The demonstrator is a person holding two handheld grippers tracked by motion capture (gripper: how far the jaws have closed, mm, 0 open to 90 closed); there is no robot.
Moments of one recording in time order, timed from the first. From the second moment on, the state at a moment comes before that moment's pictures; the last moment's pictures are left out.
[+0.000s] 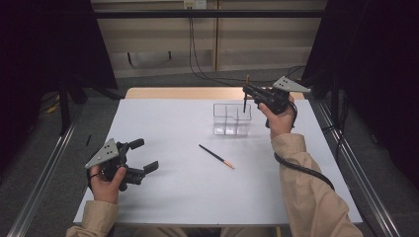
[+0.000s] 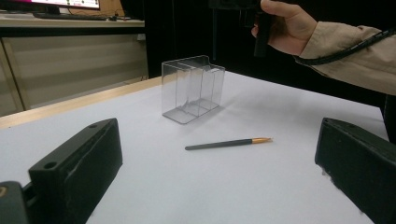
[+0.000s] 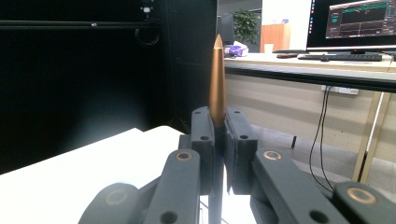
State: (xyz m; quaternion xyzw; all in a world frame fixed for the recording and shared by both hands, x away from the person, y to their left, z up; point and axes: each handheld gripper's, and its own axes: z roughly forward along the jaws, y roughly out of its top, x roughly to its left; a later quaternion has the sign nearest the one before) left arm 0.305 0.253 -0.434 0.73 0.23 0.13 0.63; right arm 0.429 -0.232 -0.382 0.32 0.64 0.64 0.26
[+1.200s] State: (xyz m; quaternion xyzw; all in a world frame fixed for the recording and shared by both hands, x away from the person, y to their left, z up) left arm 0.305 0.252 -0.434 0.73 0.22 0.13 0.64; right arm 0.425 -0.242 -0.408 0.34 0.65 0.63 0.25
